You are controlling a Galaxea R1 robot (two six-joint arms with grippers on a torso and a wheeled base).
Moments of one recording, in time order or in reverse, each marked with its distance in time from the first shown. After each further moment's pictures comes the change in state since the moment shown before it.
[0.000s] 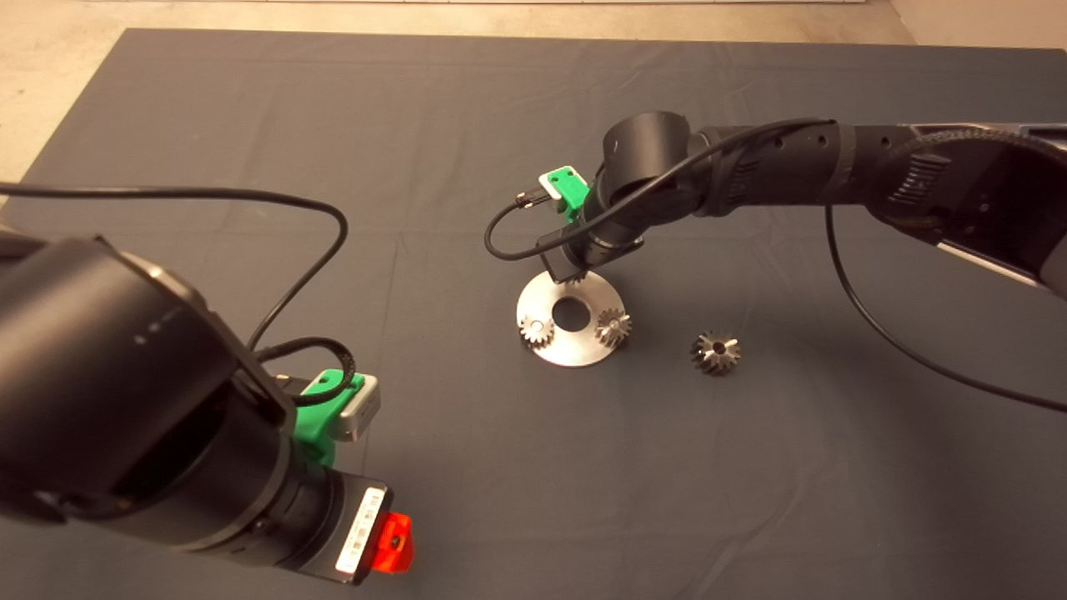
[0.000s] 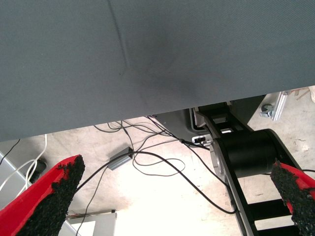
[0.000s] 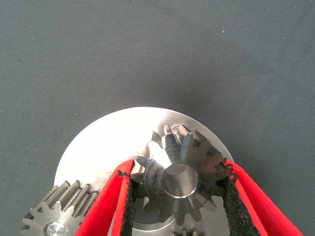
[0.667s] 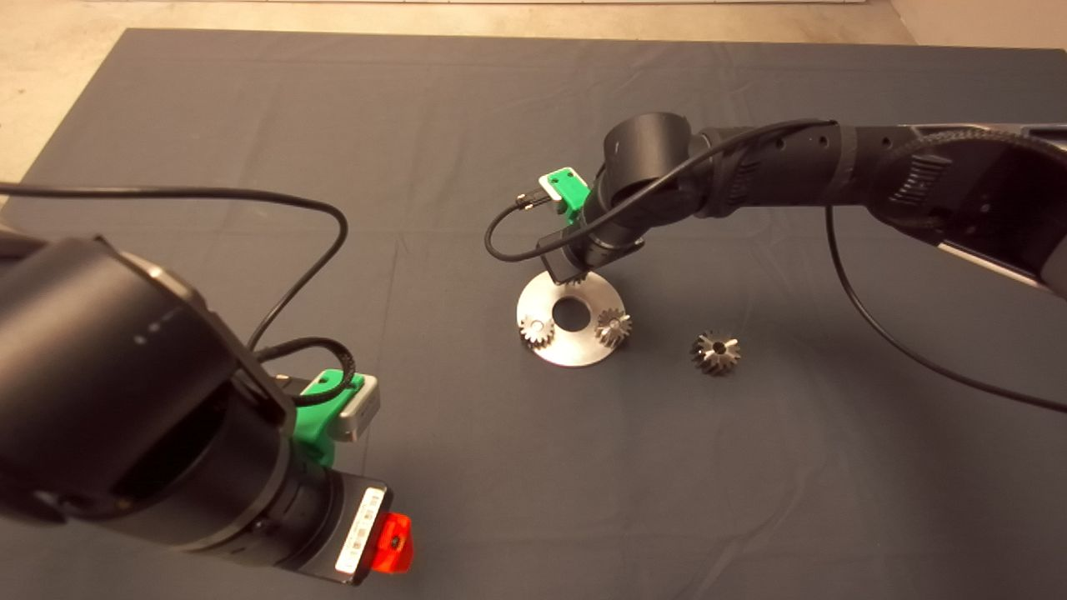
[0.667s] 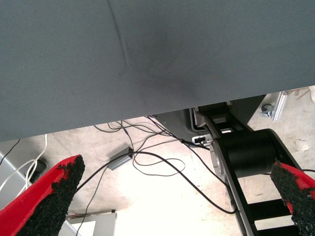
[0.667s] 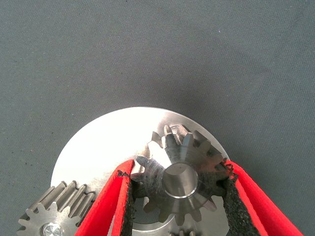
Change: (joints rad) left arm 0.000 0.000 0.000 0.000 0.000 0.000; right arm 0.000 -0.002 0.000 -0.001 -0.002 0.000
